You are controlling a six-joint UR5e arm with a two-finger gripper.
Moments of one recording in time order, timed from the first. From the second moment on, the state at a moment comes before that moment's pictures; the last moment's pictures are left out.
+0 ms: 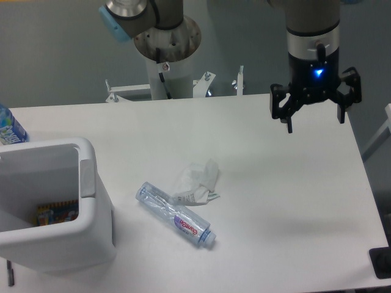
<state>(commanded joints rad) 2.65 -1.77 -1.36 -1.20 1.58 0.63</state>
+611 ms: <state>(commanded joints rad) 2.64 -1.76 -1.45 -1.16 1.58 0.57</state>
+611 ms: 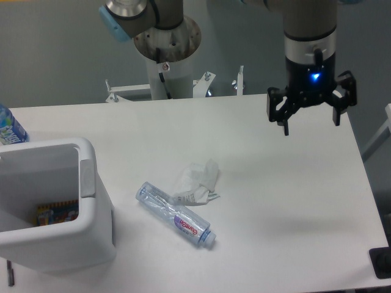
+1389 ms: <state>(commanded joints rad) 2.54 -1.77 -1.80 -0.99 1.56 0.78</state>
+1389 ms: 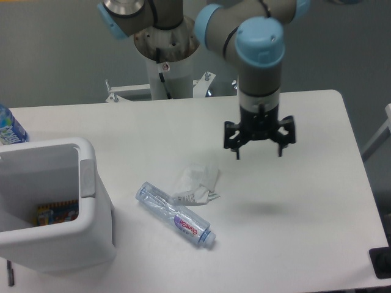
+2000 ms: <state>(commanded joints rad) 2.43 -1.85 -1.89 -0.96 1.57 0.90</state>
